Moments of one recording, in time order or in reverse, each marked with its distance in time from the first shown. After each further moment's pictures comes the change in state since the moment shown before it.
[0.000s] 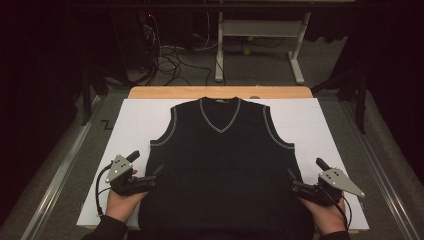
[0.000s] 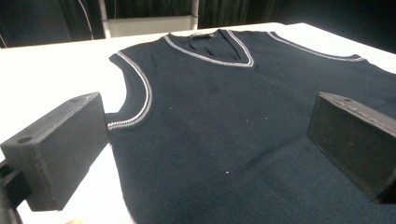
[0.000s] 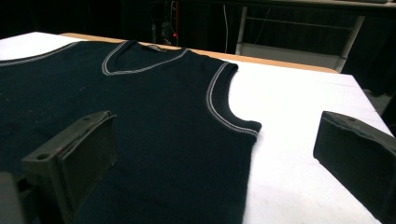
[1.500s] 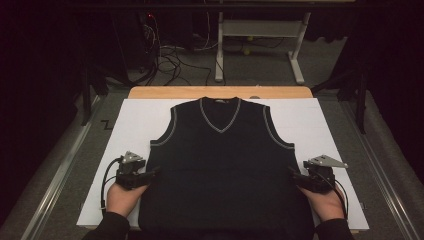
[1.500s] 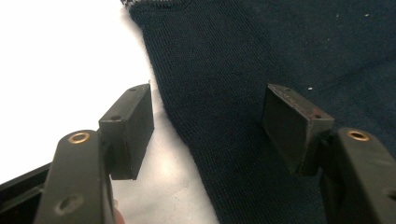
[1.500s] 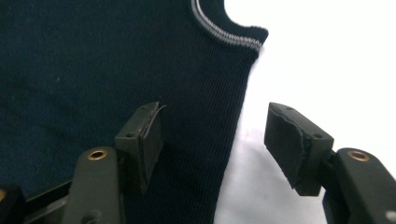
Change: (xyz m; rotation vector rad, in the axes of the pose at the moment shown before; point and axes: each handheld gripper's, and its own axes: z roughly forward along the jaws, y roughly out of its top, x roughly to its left) left arm 0.024 -0.011 0.034 0.434 0.111 -0.065; right arm -0.024 -0.007 0.042 0.418 0.024 0.036
